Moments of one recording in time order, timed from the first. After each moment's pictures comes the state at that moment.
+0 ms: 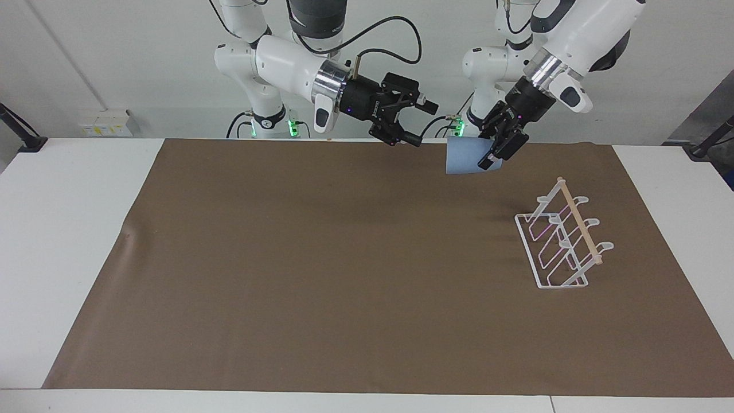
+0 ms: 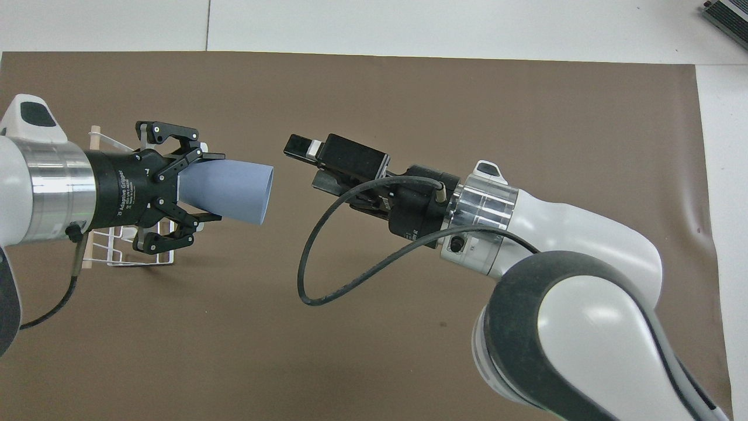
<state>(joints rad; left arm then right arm) -0.08 -0.18 -0.18 -1.87 -0.42 1.99 -1.47 0.03 -0.02 0.55 -1.86 1.60 2.56 -0.15</state>
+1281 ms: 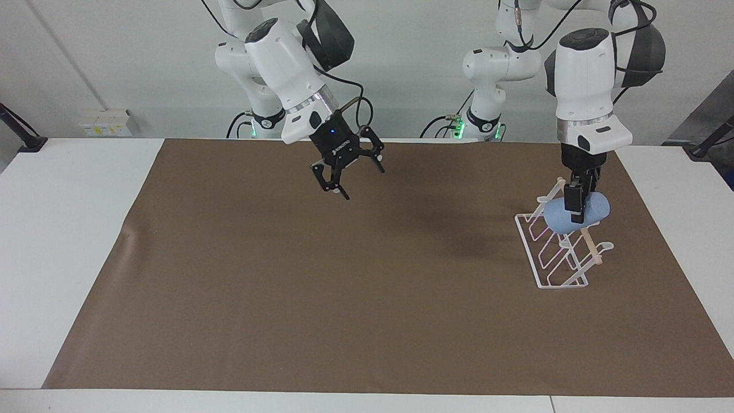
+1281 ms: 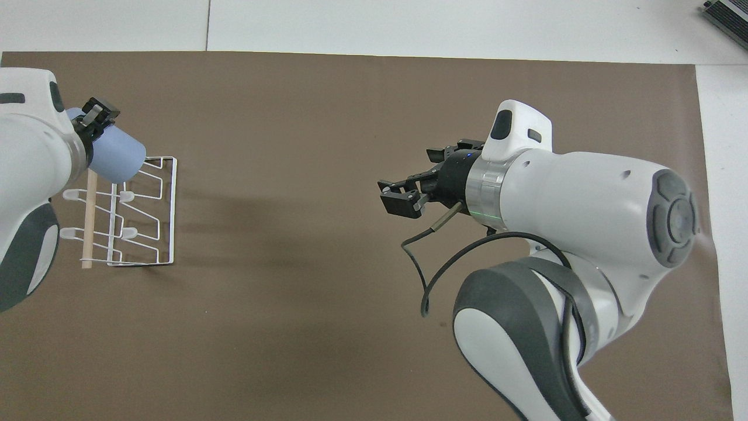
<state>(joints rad) 0.02 -0.05 -0.18 -1.93 0.44 2.25 -1.18 -0.12 0.02 0.54 -1.88 0.37 2.38 -0.41</state>
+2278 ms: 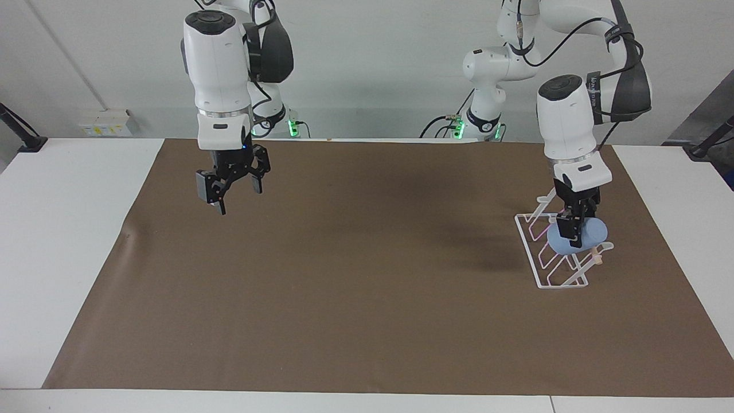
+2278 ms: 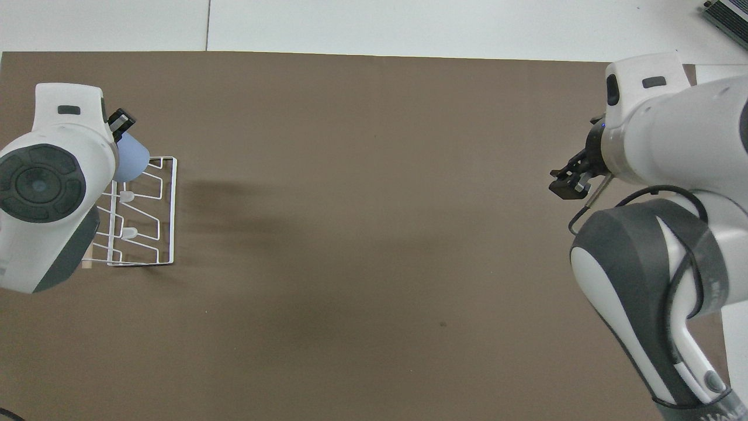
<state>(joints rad) 0.02 0.03 -0.18 -2.00 0.67 2.34 -1.30 -0.32 0.05 0.52 -1.70 -0.18 1.94 -0.66</state>
